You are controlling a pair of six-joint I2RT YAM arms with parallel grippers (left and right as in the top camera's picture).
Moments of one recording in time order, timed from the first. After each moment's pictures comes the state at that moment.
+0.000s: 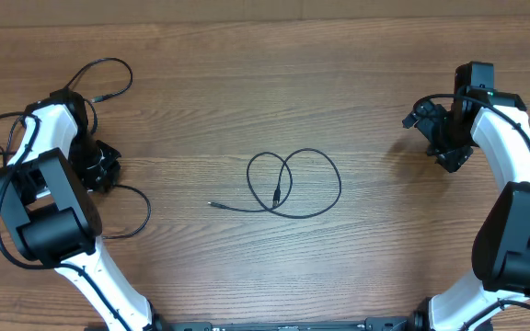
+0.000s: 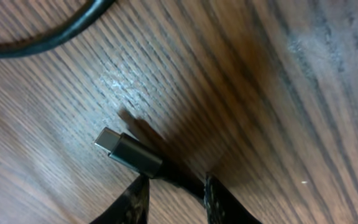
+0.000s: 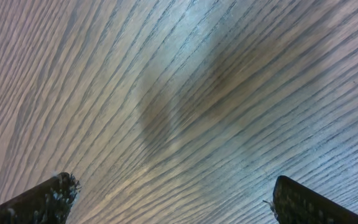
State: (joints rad) left arm 0.36 2.14 1.53 -1.11 -0.09 -0.65; right arm -0.17 1.84 1.35 -0.86 -0.11 0.67
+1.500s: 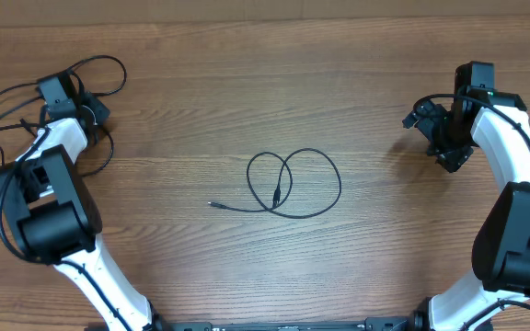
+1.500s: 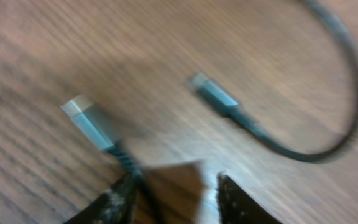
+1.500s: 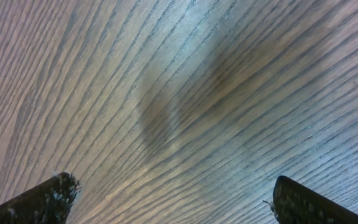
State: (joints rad) left arm 0.36 2.16 1.40 -0.10 -0.04 -0.40; right arm -0.17 1.84 1.35 -0.86 -0.11 0.67
